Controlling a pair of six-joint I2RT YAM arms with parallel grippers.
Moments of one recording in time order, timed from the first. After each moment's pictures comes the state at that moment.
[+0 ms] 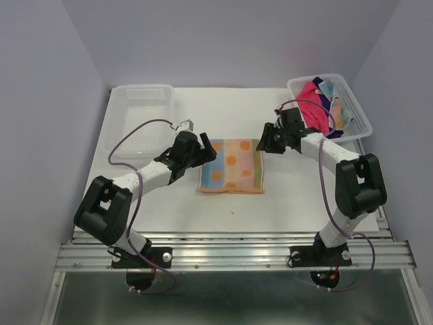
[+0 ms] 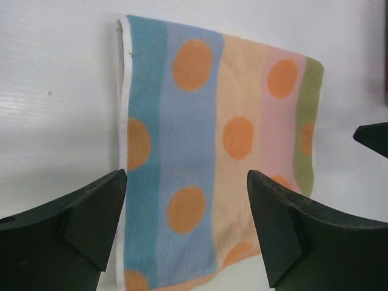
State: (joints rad) left arm -0.55 1.43 0.77 0.06 -0.10 -0.75; right arm 0.29 1.67 1.13 -0.32 -0.27 0.46
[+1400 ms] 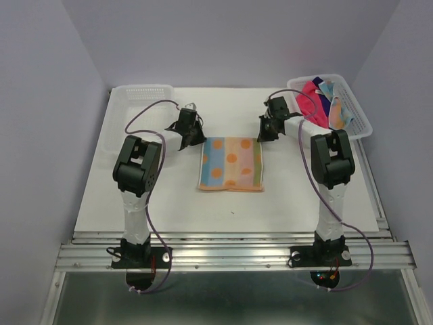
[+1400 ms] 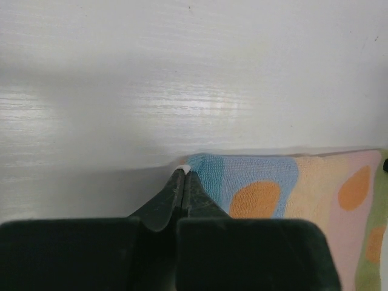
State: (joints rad) left arm -0.36 2.05 1.30 0.02 0.05 -0.58; right arm 0.27 2.14 1.57 -0.38 -0.14 0.31
